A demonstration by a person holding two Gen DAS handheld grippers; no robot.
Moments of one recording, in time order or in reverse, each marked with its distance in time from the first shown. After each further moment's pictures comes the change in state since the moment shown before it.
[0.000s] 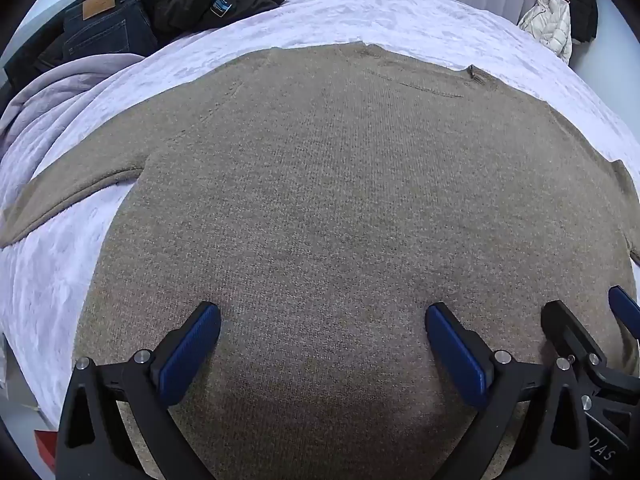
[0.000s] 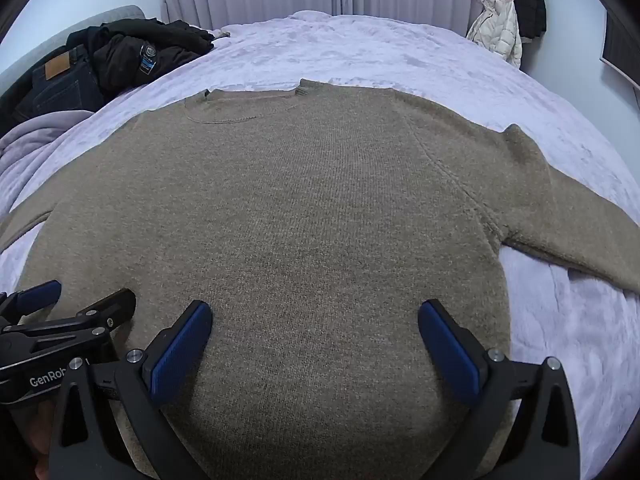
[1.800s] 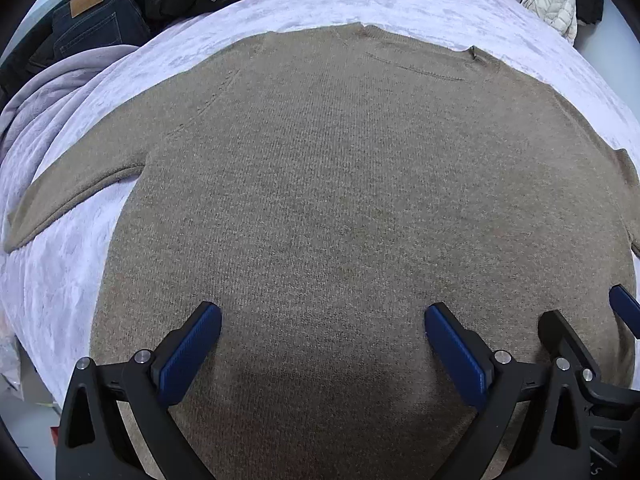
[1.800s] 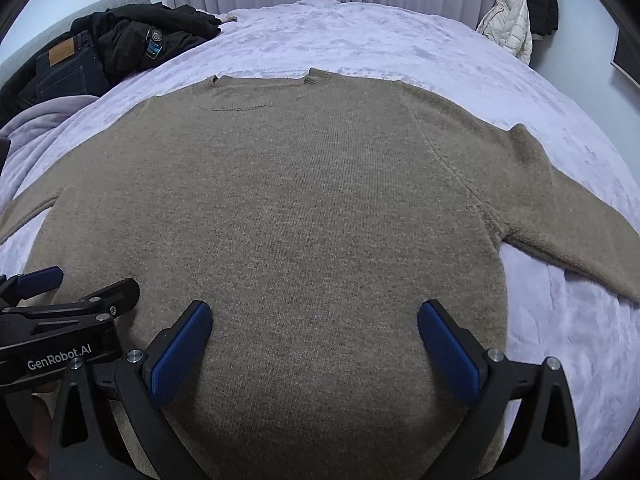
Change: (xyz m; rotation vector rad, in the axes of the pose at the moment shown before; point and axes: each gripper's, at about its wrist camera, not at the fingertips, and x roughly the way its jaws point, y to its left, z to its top) left arm -0.004 0.006 0.025 0.038 0.116 0.014; right arm -0.006 0.005 0.004 -0.040 0.073 0.007
